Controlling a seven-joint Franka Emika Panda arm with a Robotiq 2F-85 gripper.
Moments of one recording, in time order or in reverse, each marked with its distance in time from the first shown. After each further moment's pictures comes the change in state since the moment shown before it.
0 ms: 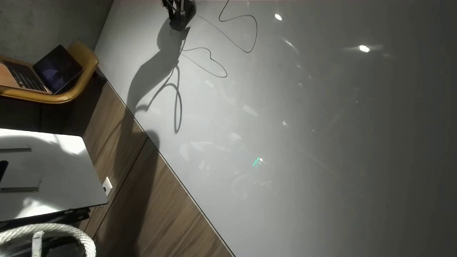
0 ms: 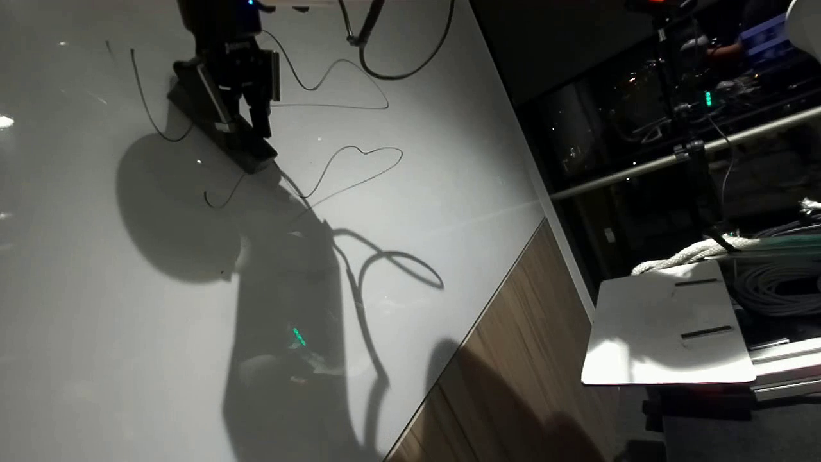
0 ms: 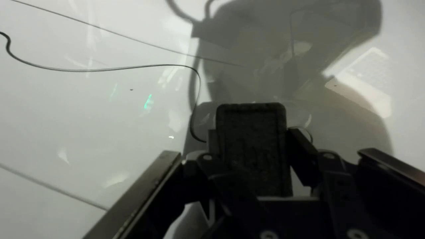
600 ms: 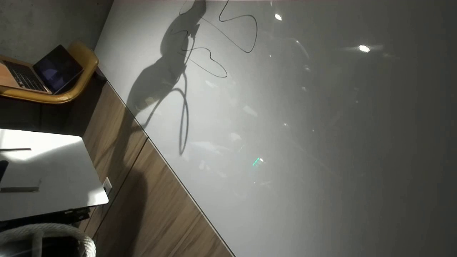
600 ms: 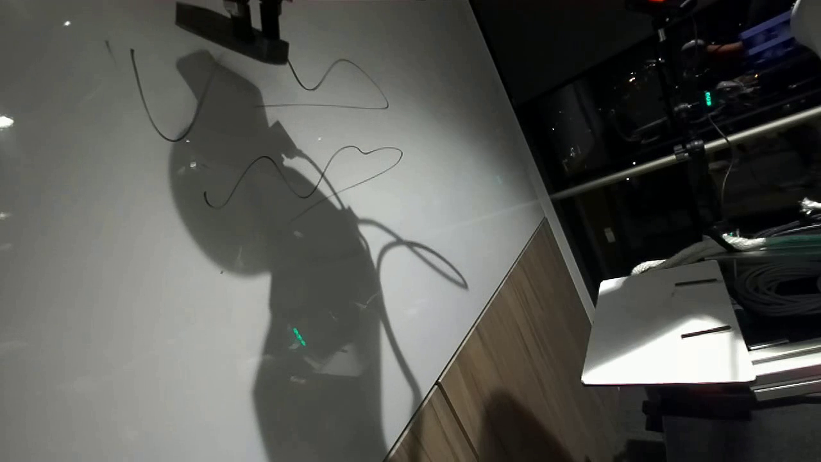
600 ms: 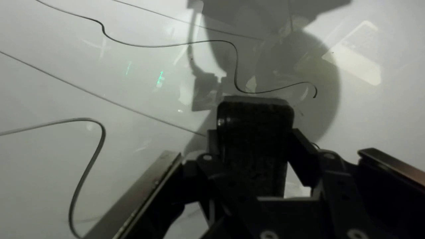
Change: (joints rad) arm -0.070 -0.250 0.000 -0.085 0.144 -0.013 -0.112
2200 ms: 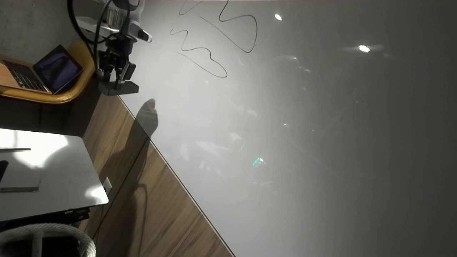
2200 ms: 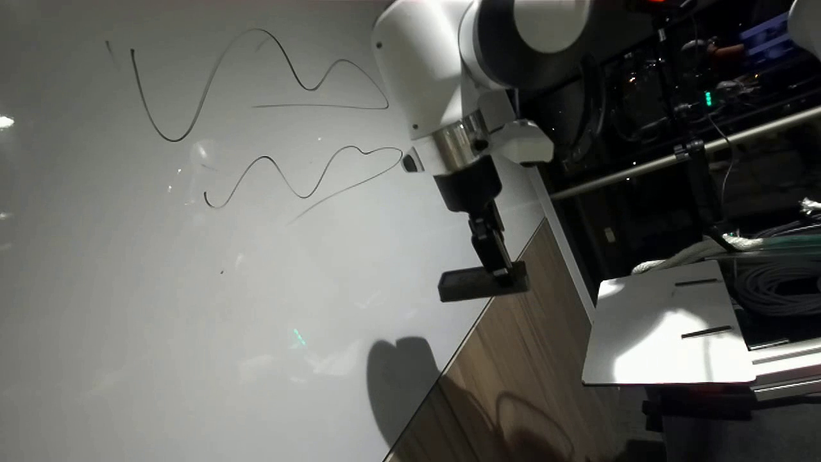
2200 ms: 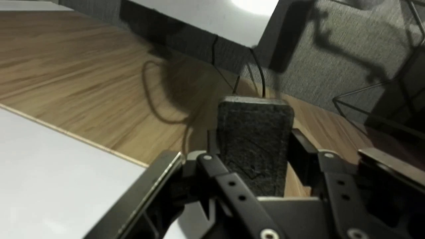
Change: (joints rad) arm 0.038 0.006 -0.103 -0.782 0.175 0.224 -0.086
